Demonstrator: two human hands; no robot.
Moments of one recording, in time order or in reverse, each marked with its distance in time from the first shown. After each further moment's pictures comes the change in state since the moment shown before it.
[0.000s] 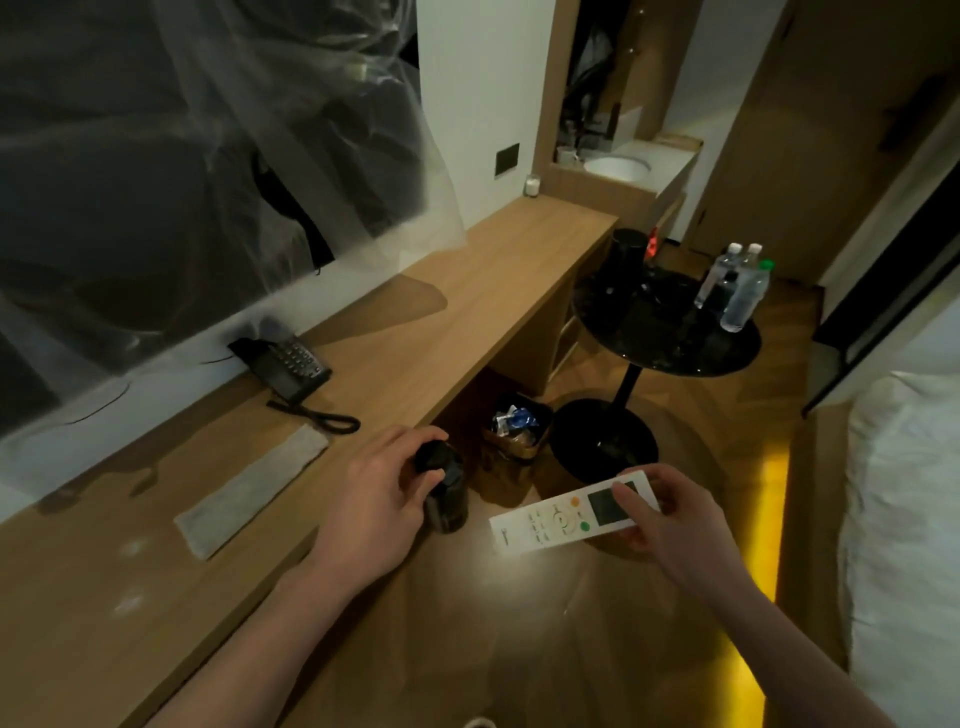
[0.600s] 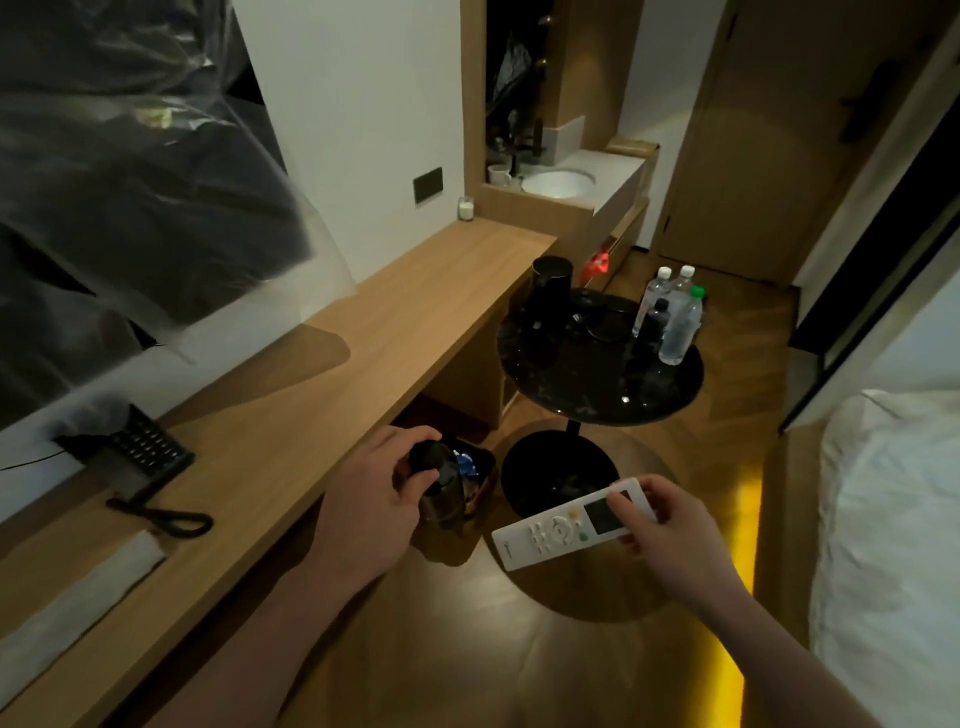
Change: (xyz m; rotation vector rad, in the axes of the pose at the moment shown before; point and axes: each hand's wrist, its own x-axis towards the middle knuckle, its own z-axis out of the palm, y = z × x) left_hand 0.207 0.142 0.183 -0.036 0.009 -0.017; right_hand 0.216 0.091 -0.192 0.032 -0.008 0.011
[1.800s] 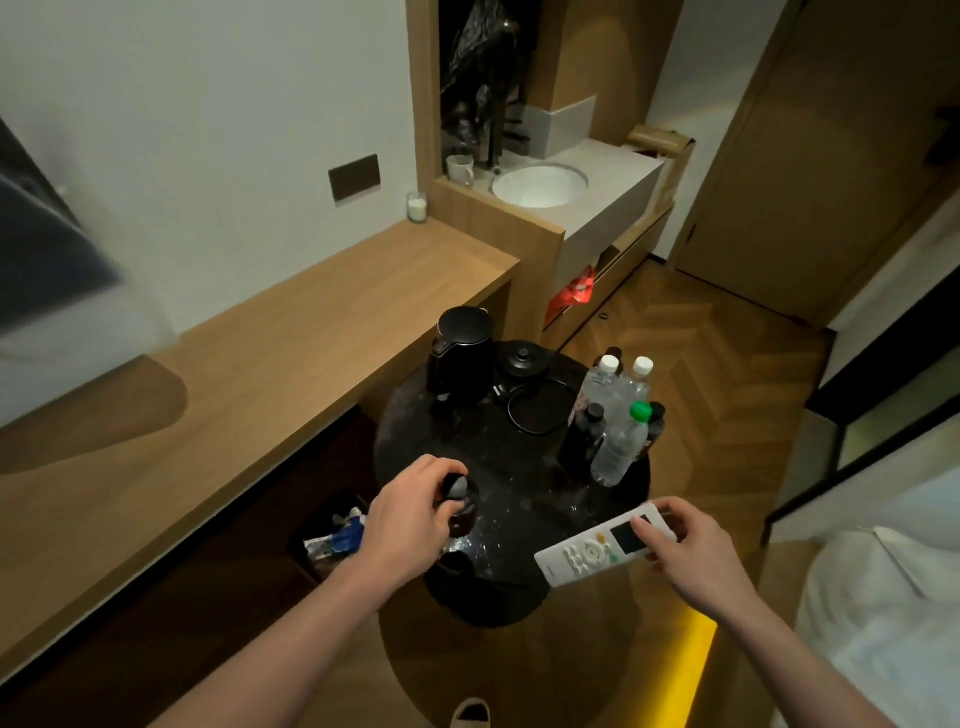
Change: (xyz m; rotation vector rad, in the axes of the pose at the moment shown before) left_hand 0.372 0.125 0.334 0.084 -0.104 -0.144; right_hand 0.473 0.114 -0.250 -0.261 -0.110 0.099
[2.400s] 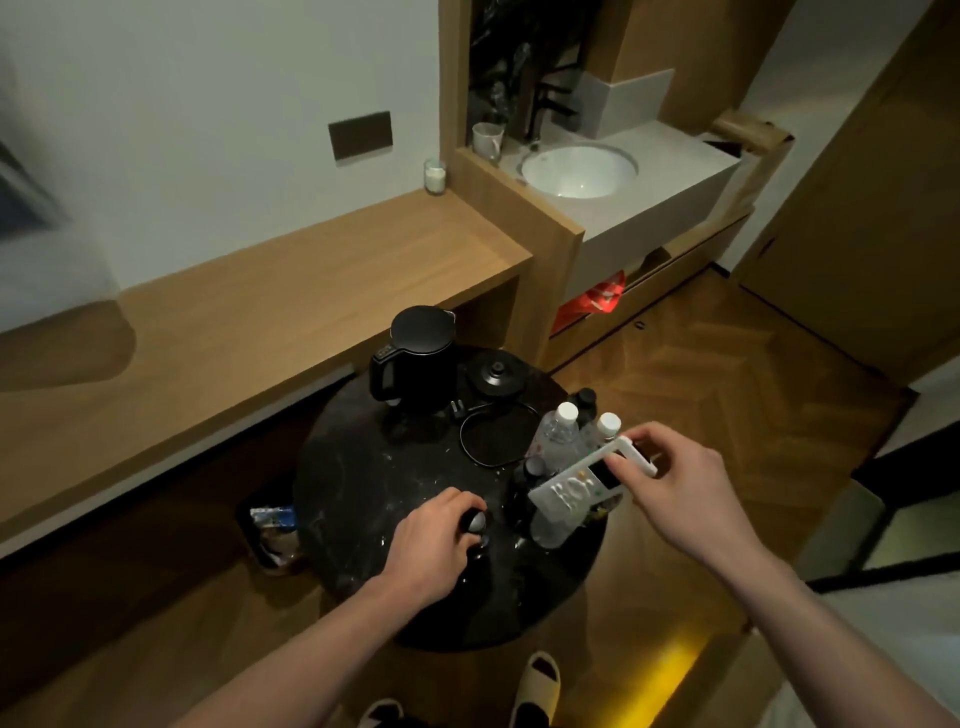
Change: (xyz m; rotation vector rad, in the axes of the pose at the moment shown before) left_hand 0.121 0.084 0.171 0.035 -0.088 -0.175; right_hand 0.210 -0.043 -0.124 -0.207 -0.113 -0.417
